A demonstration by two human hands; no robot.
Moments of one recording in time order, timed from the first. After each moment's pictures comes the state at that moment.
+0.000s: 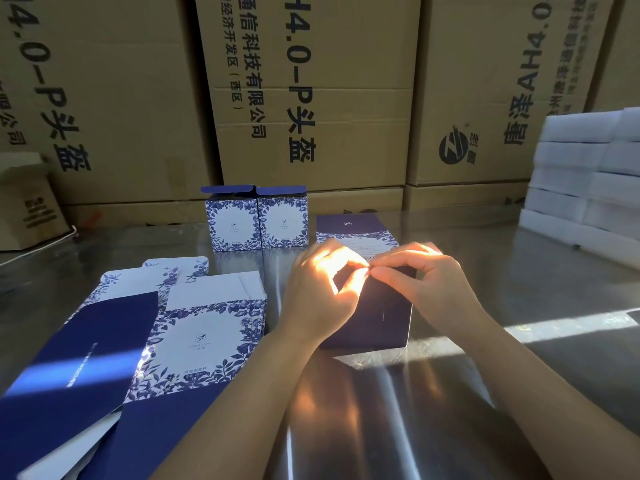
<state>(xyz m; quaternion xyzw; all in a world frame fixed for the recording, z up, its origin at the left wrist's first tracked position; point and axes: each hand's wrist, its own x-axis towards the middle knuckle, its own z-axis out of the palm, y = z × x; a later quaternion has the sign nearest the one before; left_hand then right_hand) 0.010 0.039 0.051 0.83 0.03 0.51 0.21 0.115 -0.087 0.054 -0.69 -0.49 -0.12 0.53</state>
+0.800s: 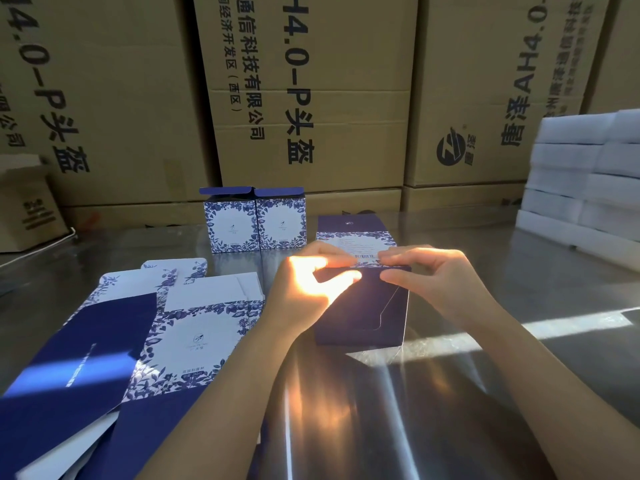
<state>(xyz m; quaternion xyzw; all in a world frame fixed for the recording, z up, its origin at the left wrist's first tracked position) 0.003 0.055 0.054 0.82 0.05 0.41 0.40 0.139 -0.098 0.054 -0.66 -0.48 -0.01 0.58</state>
